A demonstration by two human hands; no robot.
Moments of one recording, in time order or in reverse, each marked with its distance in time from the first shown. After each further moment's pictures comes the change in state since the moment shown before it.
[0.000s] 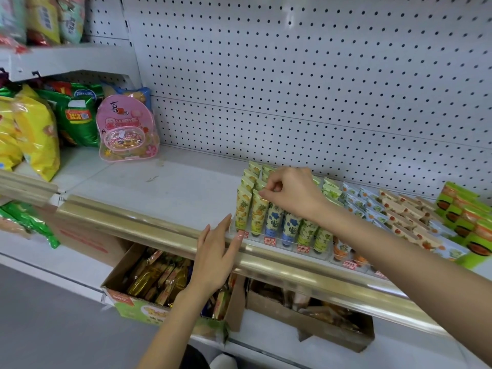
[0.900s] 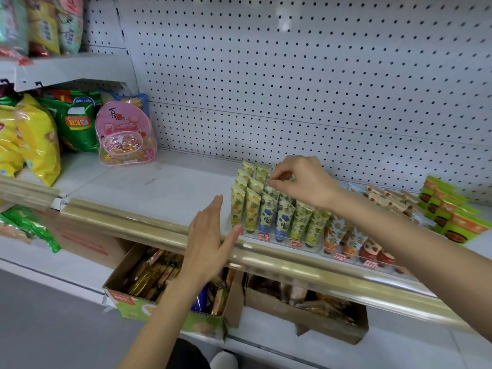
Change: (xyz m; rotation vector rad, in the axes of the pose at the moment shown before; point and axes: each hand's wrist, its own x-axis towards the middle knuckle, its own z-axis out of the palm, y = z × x) left_hand -0.006 0.022 -0.025 0.165 0.097 0.257; right_hand -0.012 0.013 -0.040 -0.017 -0.011 -0.063
